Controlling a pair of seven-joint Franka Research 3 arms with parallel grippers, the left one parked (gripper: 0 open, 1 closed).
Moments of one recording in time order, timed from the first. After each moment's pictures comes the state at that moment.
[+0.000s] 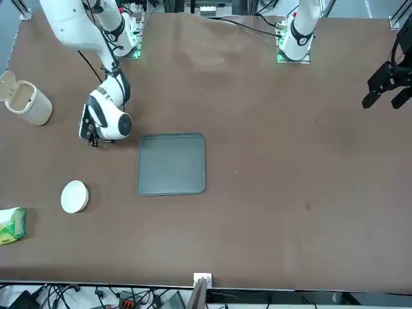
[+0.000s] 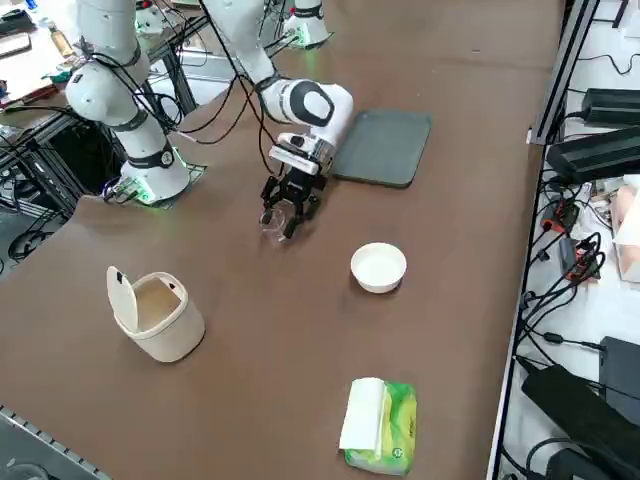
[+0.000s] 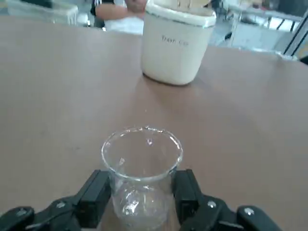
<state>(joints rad) 0.26 0.52 -0.02 -2.19 -0.95 1.88 2.58</state>
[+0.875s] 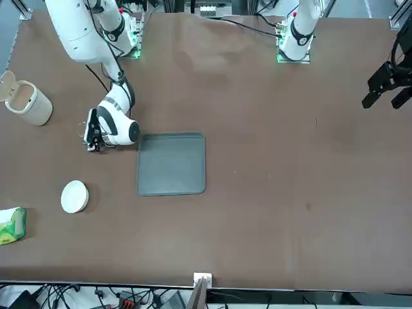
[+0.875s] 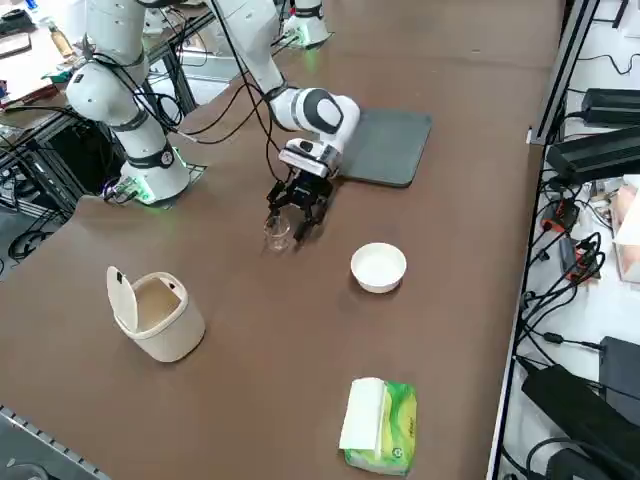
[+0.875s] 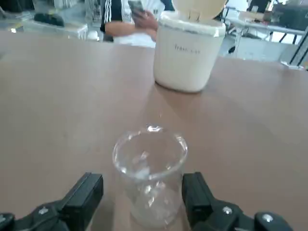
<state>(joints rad) 0.28 0.59 0.00 -2.08 -0.94 1.82 2.56</state>
